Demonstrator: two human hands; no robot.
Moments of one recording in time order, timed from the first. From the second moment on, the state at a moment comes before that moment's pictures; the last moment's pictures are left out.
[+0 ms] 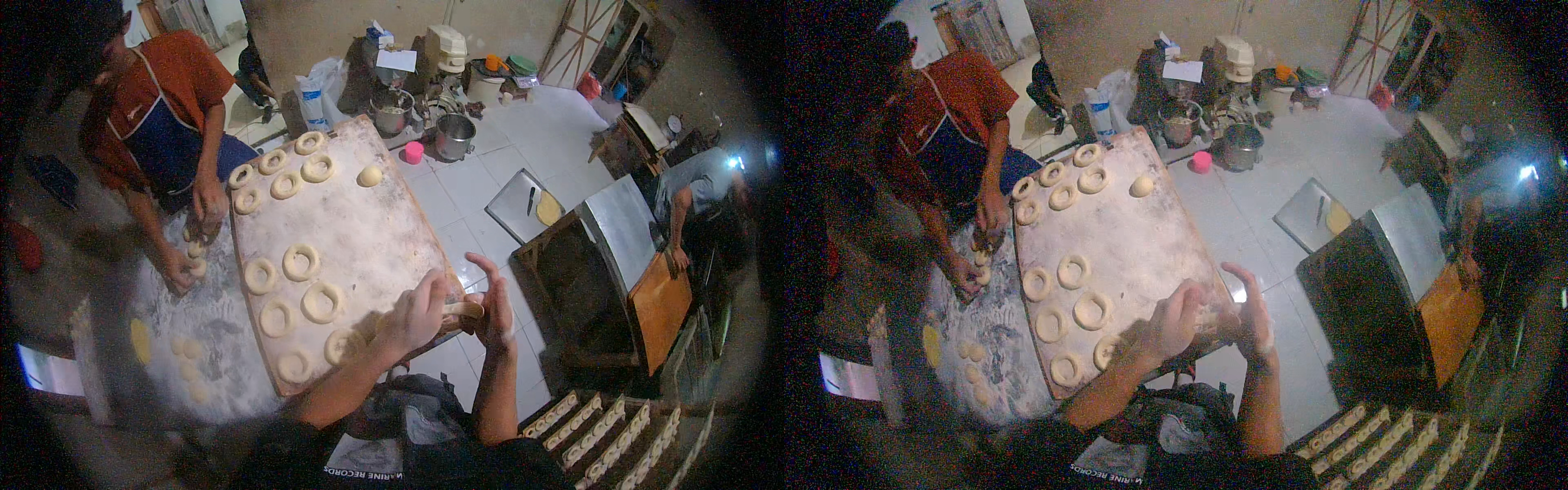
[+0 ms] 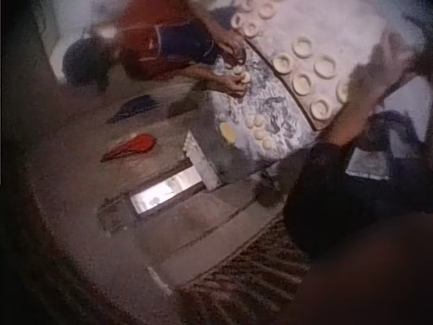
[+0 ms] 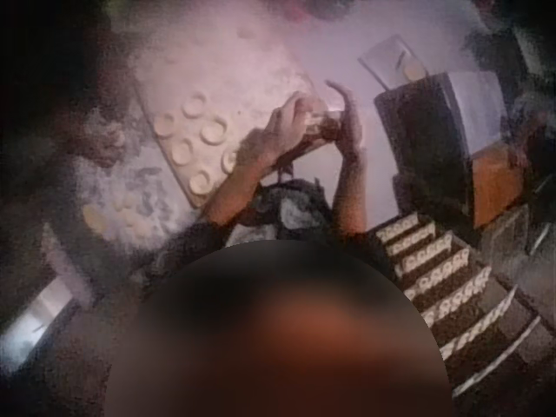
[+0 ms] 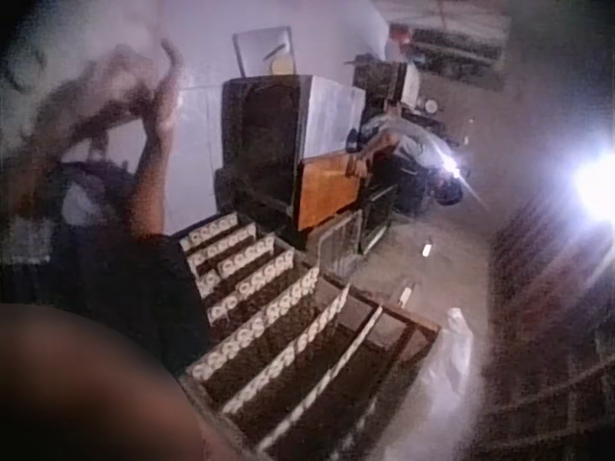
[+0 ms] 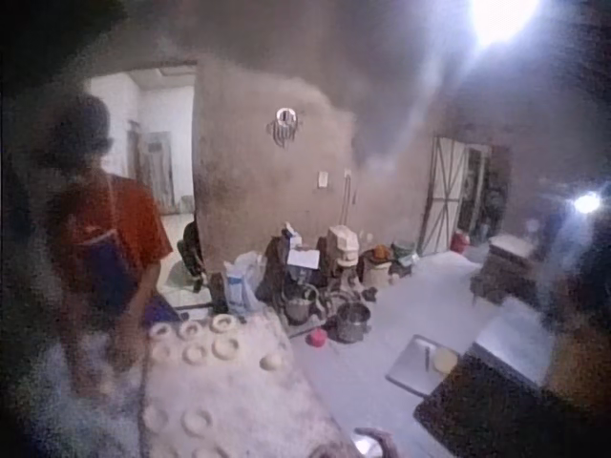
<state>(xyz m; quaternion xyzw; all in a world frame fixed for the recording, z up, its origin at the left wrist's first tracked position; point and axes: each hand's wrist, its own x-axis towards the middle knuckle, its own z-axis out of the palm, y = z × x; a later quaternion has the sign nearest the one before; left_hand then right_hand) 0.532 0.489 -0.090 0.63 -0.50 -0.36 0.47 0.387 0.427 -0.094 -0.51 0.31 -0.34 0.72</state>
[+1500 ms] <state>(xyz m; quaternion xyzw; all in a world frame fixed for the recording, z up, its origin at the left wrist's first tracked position) 0.582 0.534 -0.115 0.74 -0.55 -0.19 0.34 0.417 0.439 -0.121 -0.82 0.47 -0.23 0.24</state>
